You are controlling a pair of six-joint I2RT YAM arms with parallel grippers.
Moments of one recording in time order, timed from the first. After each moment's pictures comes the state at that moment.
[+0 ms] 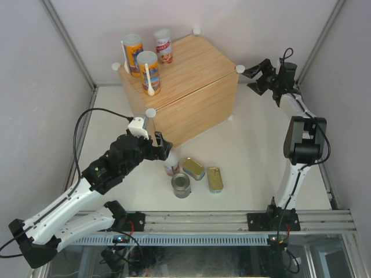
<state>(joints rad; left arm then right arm) -0.79 0.80 0.86 -0.41 -0.27 -0.45 -0.09 2.08 1.67 0.09 -0.65 0.97</state>
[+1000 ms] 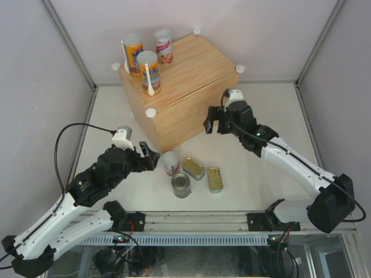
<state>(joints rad) -0.80 0.61 0.82 -0.67 -0.34 -0.62 0.54 1.29 1.09 -0.31 0.11 0.38</state>
